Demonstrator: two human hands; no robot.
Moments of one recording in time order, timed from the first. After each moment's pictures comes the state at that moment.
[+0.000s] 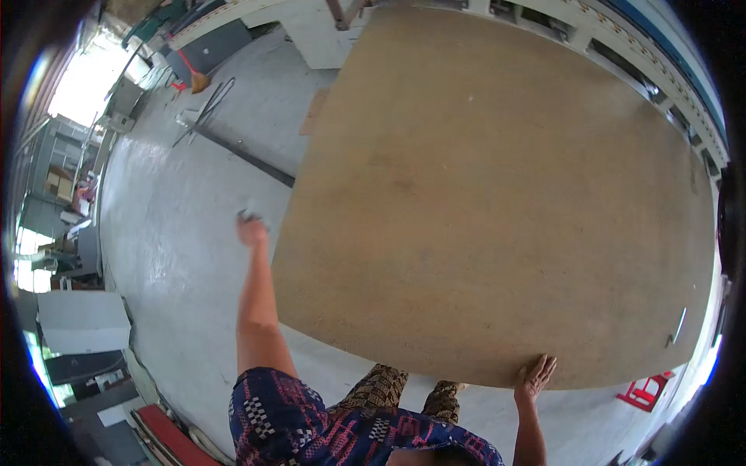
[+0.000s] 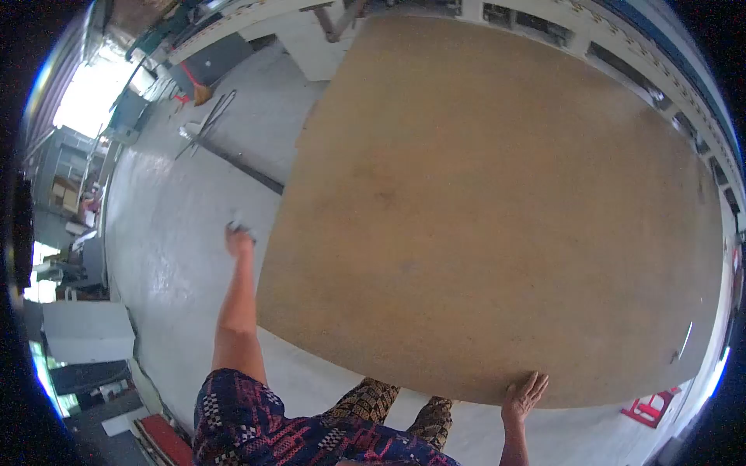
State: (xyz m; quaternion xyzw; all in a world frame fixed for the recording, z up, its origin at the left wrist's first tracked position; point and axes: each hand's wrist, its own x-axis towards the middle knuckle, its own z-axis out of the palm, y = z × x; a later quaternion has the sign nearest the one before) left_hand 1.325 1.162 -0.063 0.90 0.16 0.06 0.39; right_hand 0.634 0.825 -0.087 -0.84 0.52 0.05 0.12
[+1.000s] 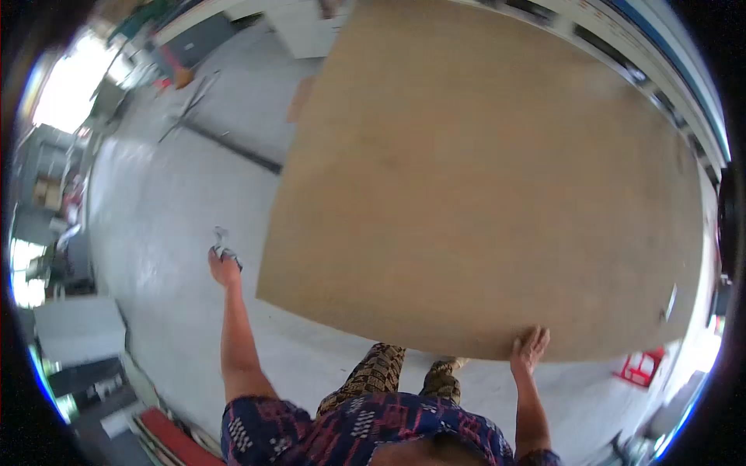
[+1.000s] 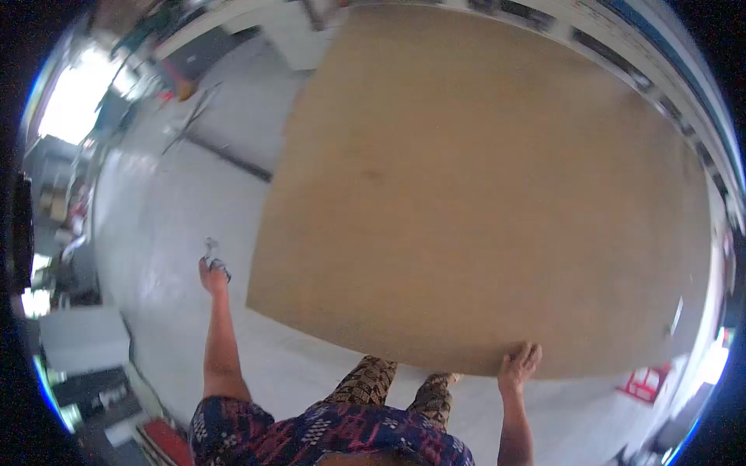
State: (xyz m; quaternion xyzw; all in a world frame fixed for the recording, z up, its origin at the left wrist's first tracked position) left_hand 1.249 1.304 -0.077 0.96 0.09 0.13 0.25; right_hand 0.641 0.826 -0.081 -0.84 0.52 0.04 0.14
